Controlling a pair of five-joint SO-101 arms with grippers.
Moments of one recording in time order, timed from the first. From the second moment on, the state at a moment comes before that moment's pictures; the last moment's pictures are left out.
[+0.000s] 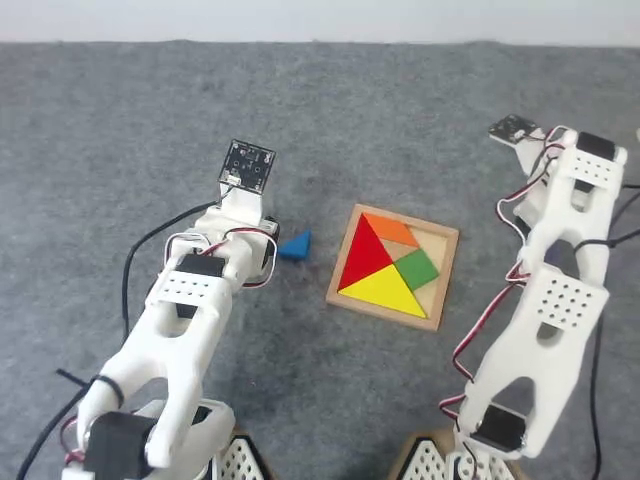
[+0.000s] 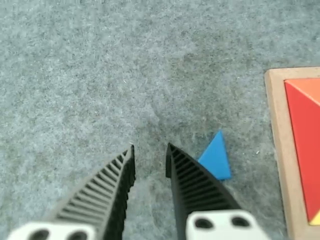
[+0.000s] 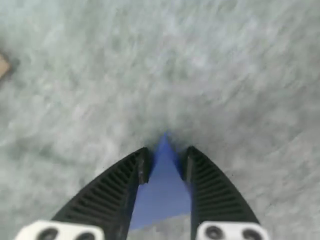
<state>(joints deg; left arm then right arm) 2.6 -21.1 59.3 25.2 -3.6 18.6 55.1 -44.2 89.0 58.6</state>
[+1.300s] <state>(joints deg) 2.6 -21.1 59.3 25.2 -3.6 21.9 8.6 12.1 69.5 18.0</state>
